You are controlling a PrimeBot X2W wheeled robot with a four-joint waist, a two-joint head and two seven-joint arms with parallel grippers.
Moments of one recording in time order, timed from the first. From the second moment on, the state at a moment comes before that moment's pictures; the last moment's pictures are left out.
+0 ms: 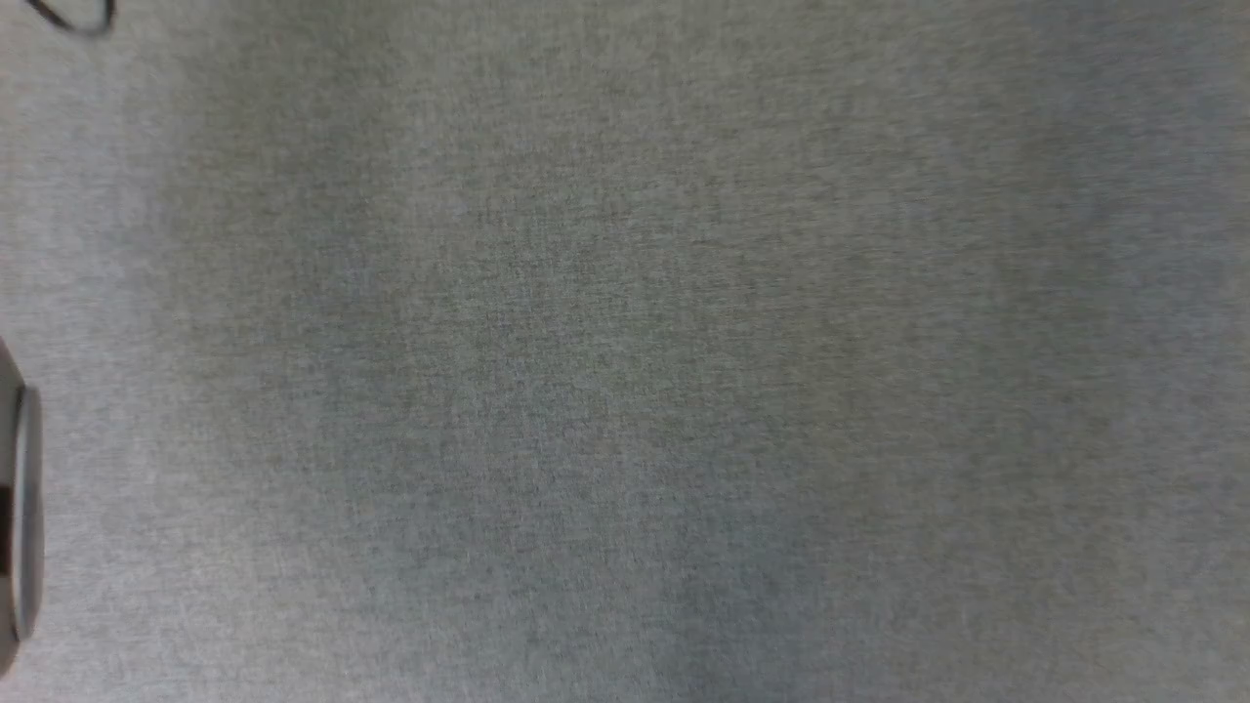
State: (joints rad) left arm -1.54 0.38 -0.31 0.35 -0.38 -0.12 -0.15; right arm -1.76 -0.44 0.52 0.42 0.13 0.13 0.25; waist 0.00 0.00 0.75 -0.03
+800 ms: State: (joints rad) left arm -0.62 0.58 -0.53 -0.24 -0.49 -0.01 -0.23; right arm -0.55 -0.45 0.18 -0.42 0.22 0.13 0.38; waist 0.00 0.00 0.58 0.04
